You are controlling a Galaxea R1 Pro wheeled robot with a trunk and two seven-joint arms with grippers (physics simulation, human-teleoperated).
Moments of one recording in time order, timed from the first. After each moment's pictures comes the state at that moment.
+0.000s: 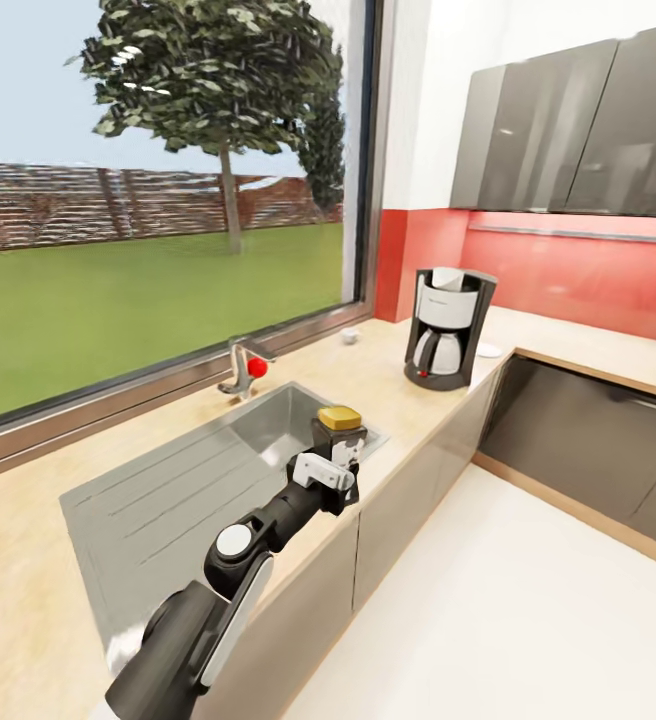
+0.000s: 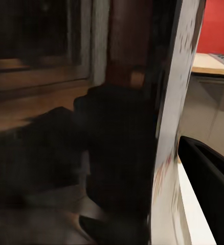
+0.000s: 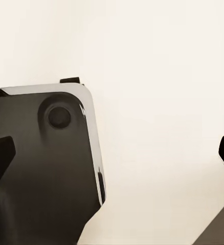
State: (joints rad) left arm -0.44 -0.09 -0.44 -1.46 0.09 0.27 -0.17; right arm -0.01 -0.06 -0.33 -0.21 0.19 -0.15 -0.01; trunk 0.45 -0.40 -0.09
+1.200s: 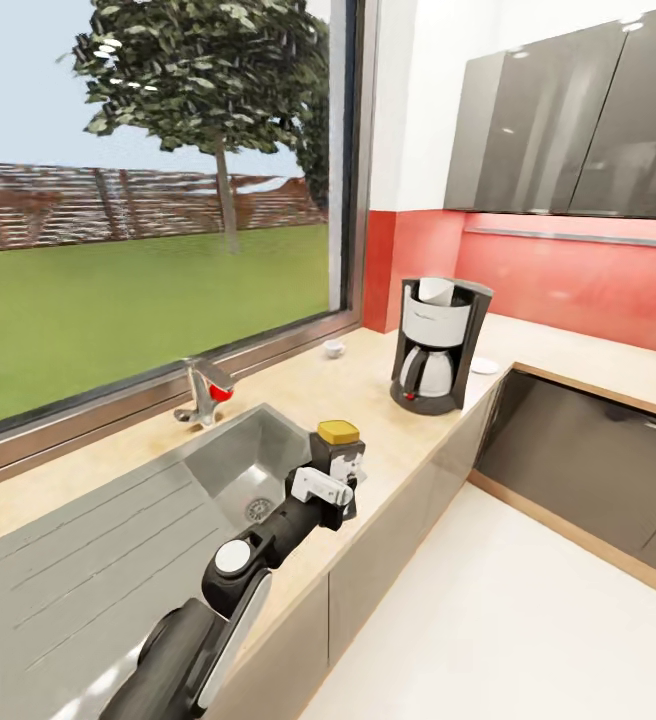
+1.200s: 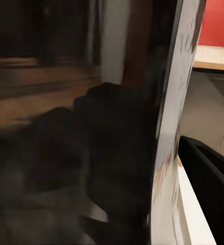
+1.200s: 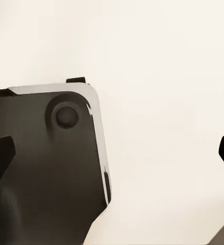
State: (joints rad) left arm -0.39 -0.08 -0.44 -1.45 0.06 0.27 -0.17; right arm -0.01 -0.04 -0.32 -0.21 0.19 -0.15 -0.01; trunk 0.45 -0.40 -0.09
